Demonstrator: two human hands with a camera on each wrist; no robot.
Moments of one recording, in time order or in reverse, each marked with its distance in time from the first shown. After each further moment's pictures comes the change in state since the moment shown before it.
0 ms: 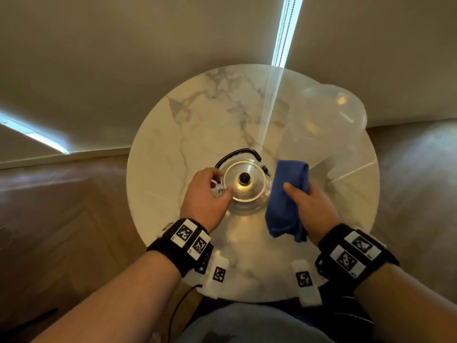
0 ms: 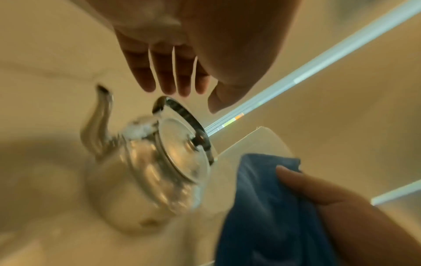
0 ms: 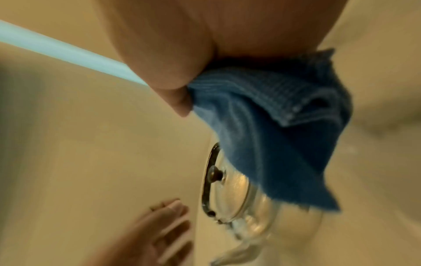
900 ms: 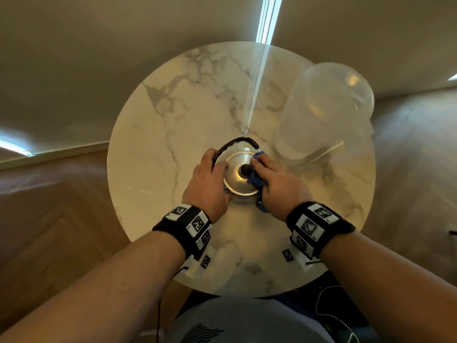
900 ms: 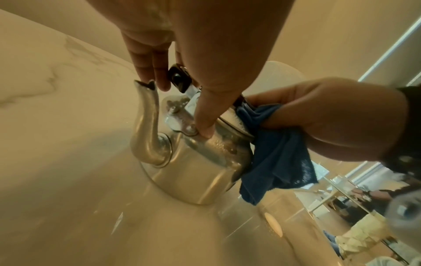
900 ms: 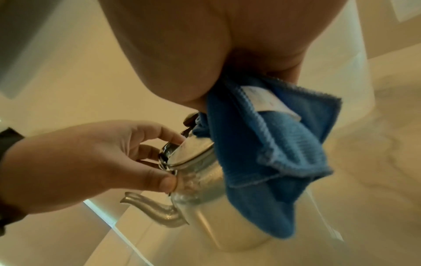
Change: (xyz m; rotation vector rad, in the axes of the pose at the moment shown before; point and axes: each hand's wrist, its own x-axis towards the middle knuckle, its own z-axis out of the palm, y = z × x) left_hand 0.043 -0.031 0.016 0.437 -0.273 0.228; right_hand 0.033 -0.004 0.056 -0.998 -0.003 -0.461
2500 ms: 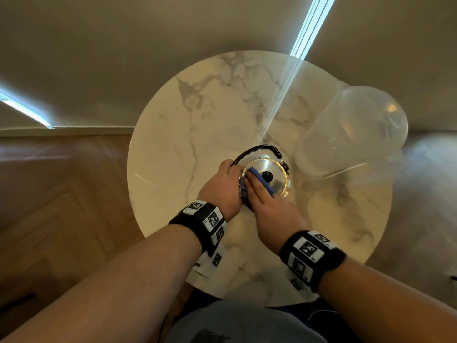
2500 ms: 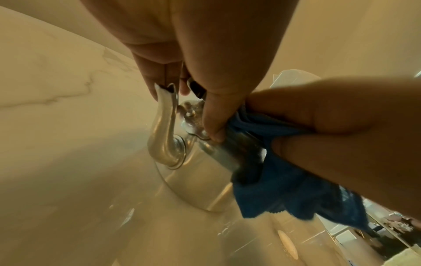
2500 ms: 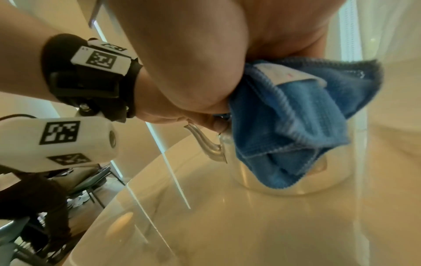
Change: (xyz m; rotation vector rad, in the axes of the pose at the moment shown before) left_hand 0.002 -0.007 0.000 -0.162 -0.070 -0.099; right_hand -0.018 -0.038 0.030 -0.471 -0.208 -0.201
